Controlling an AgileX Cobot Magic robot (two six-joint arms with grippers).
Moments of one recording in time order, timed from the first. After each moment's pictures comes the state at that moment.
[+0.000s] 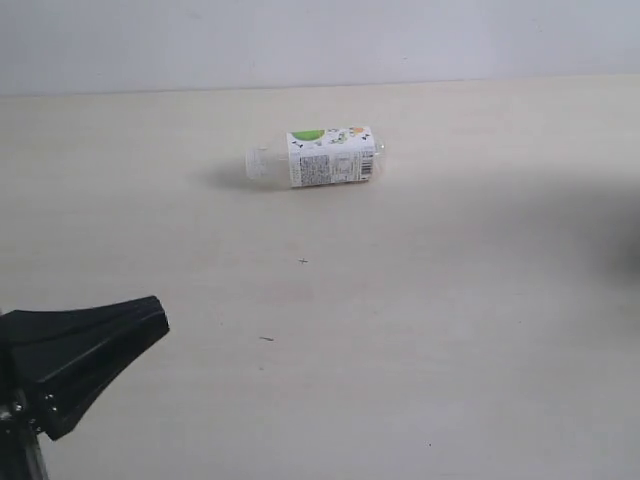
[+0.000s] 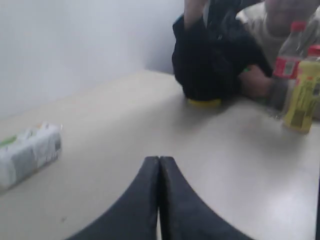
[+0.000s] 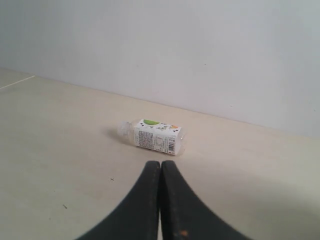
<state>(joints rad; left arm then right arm) -0.84 0.95 0.00 0.04 -0.82 -0.06 0.34 0.00 -0.44 0.23 0.71 -0.19</state>
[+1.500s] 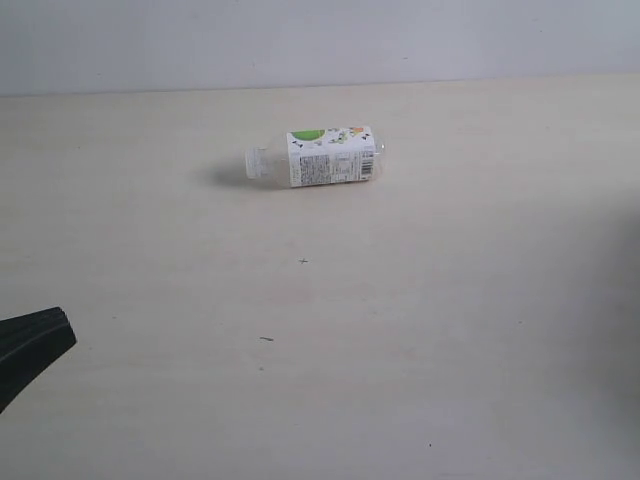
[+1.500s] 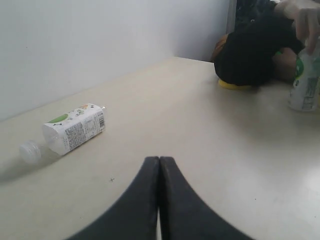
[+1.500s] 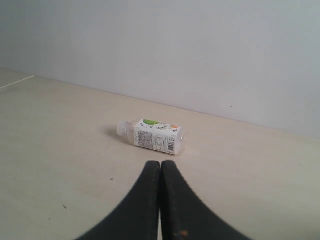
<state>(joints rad) -0.84 0.44 0.00 -0.29 -0.24 0.30 0.34 0.00 -0.44 0.23 0.71 -0.19</state>
